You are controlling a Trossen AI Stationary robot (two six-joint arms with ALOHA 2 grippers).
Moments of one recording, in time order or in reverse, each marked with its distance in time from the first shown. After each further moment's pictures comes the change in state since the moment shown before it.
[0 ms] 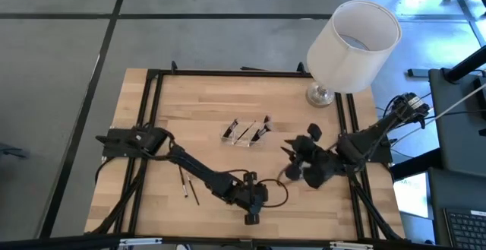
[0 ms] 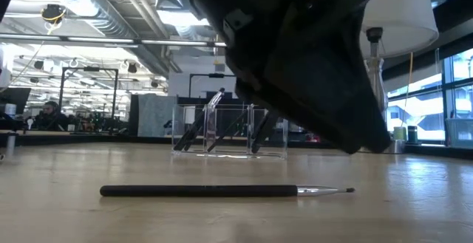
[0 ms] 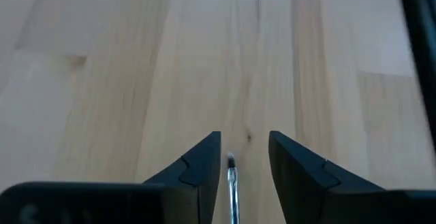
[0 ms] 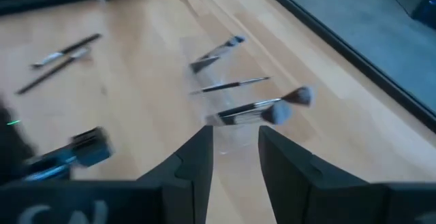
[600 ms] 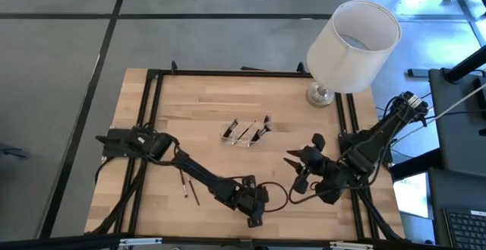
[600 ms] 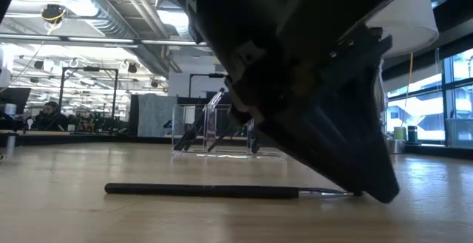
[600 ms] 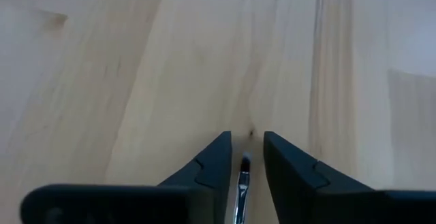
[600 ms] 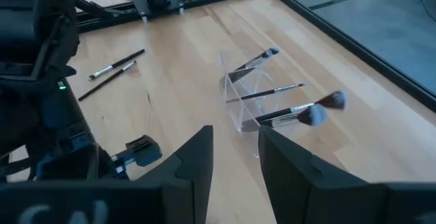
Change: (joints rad) left arm -0.016 0.091 0.059 -0.052 -0.028 -0.144; right arm 0.146 0.000 0.000 0.047 0.078 0.060
